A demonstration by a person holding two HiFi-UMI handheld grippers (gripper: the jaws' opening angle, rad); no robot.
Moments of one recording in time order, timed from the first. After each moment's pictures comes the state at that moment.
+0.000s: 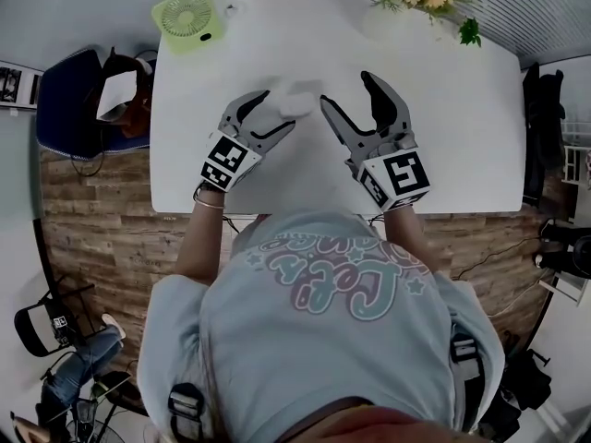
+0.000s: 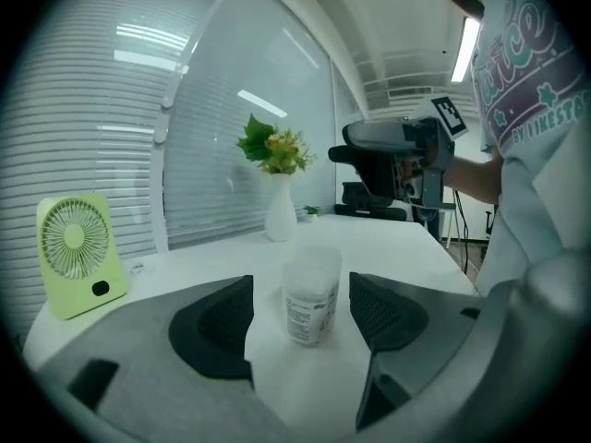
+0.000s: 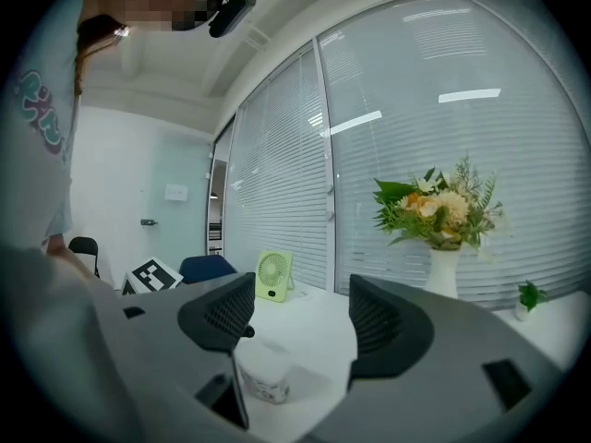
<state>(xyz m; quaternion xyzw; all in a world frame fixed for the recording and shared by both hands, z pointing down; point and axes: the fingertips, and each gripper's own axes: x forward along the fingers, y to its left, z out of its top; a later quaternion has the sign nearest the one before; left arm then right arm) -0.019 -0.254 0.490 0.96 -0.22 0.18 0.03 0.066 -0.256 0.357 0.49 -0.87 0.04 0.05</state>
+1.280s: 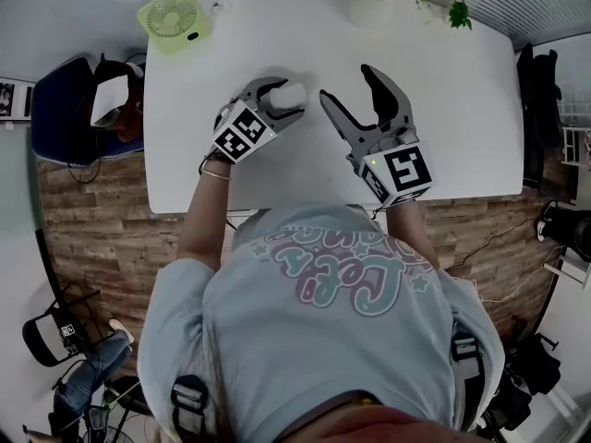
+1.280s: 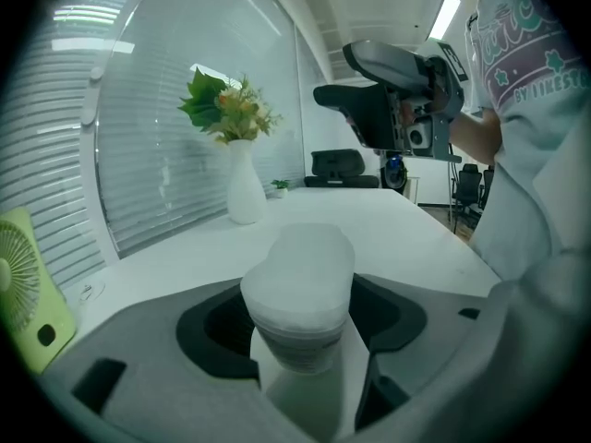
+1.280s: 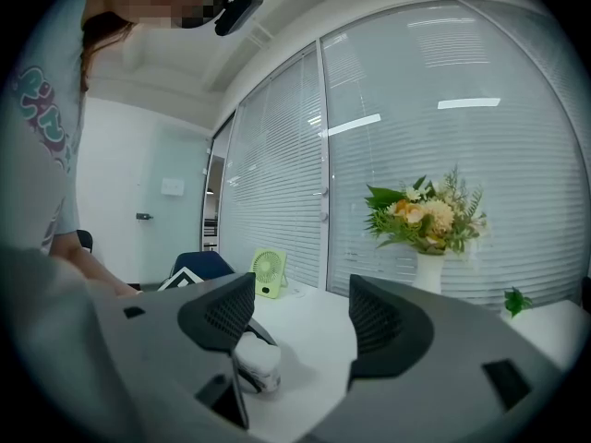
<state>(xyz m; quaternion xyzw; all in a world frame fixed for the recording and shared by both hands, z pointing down) 0.032 -0.261 0.530 0.96 -0.11 0.27 -0.01 0.081 -0.245 0.354 0.51 -0.86 0.03 0.06</state>
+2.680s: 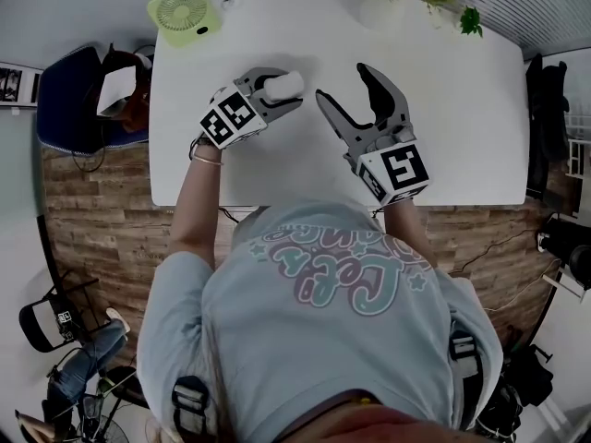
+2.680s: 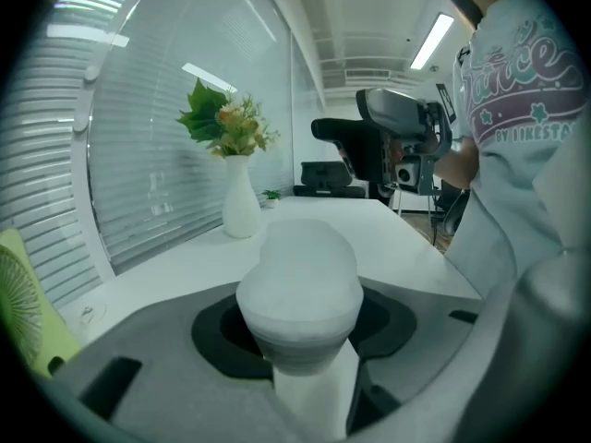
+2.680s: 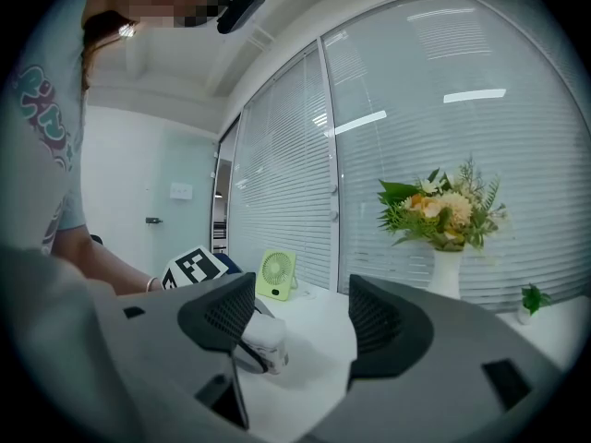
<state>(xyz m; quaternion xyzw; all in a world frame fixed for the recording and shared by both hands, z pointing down) 0.020 -0.269 0.499 0.96 -0.06 0.26 -0.01 0.065 -0.251 0.357 0.48 -0.87 0.03 0.06</state>
